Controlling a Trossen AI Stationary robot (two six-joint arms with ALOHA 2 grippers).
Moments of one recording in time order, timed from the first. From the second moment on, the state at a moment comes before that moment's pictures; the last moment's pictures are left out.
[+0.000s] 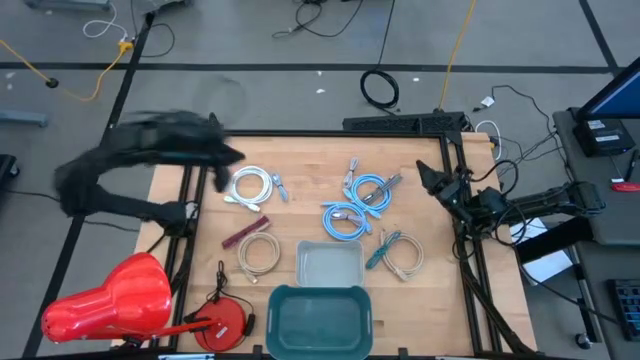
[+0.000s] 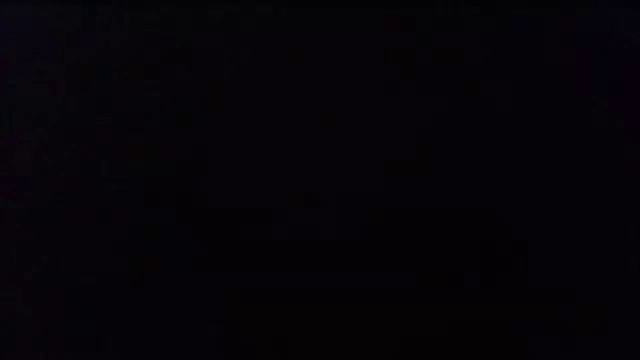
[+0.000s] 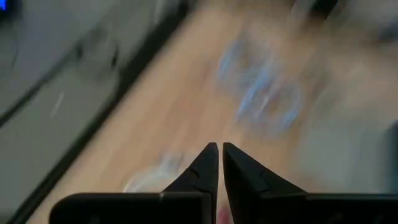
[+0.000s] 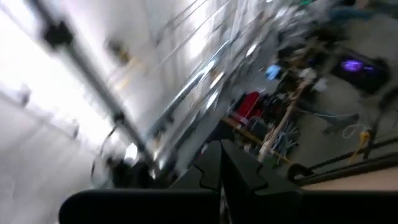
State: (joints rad) left arm 0.27 1.11 1.49 -1.19 -0.11 -0.16; right arm 0.07 0.61 0.02 1.13 0.64 0.70
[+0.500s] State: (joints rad) left arm 0.29 1.31 1.48 -1.09 -0.15 -0.37; right arm 0.07 0.91 1.08 -0.55 0.32 0.27
